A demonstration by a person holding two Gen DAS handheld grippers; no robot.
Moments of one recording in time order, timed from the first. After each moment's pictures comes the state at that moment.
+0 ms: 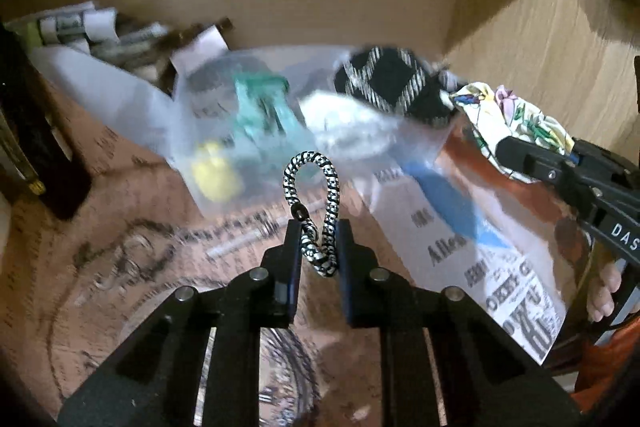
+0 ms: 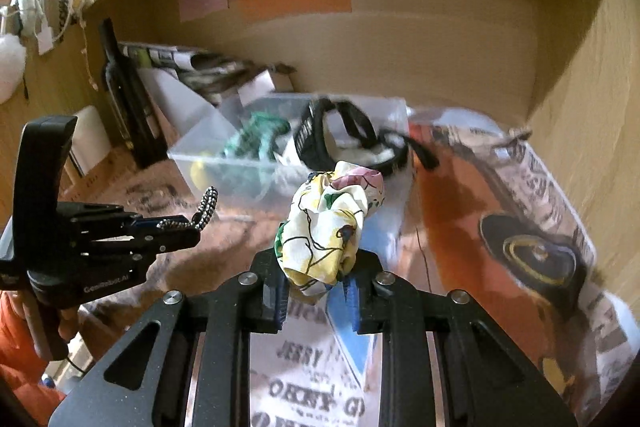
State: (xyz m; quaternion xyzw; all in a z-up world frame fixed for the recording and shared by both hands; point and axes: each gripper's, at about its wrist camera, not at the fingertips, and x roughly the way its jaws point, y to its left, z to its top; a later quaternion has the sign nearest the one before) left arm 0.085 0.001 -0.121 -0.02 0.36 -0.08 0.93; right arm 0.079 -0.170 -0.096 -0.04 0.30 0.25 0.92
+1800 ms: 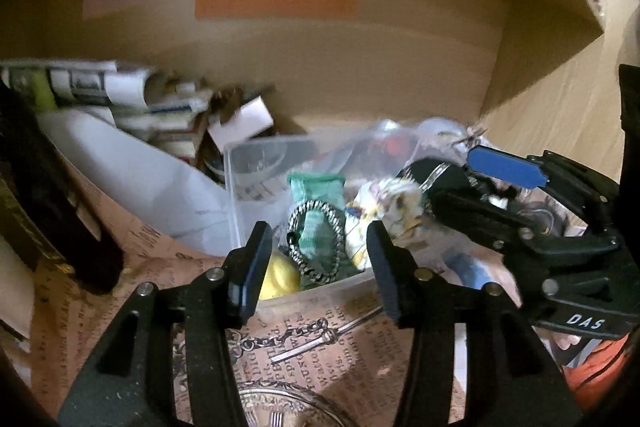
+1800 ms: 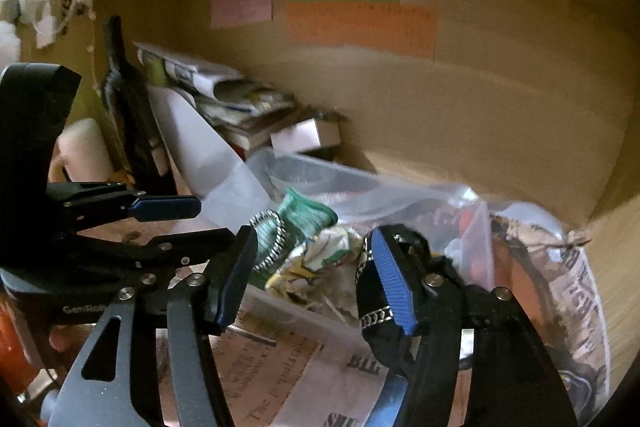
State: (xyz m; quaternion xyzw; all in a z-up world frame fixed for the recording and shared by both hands) left arm 0.137 0.039 -0.073 -0.04 0.31 -0.05 0.95; right arm 0.146 -0.099 -0.066 -0.09 0.25 0.31 0.91
